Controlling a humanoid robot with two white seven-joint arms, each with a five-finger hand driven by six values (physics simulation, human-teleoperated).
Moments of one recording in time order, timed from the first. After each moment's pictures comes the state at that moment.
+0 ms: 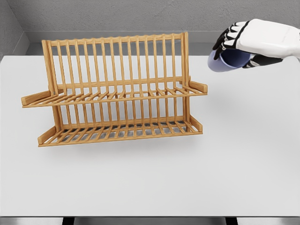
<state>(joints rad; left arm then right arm) 0.02 0.00 -0.28 -0.11 0.15 -0.04 -0.06 -0.79 -0.91 0.46 -1.63 0.23 -0.61 0.61</state>
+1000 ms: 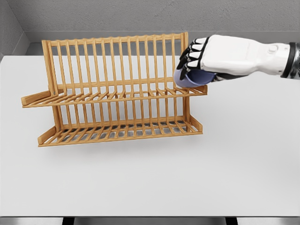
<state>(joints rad) 0.02 0.00 -0.28 -0.11 0.15 -0.04 -0.06 -0.82 -0.83 0.56 -1.75 0.22 -0.61 0.61</state>
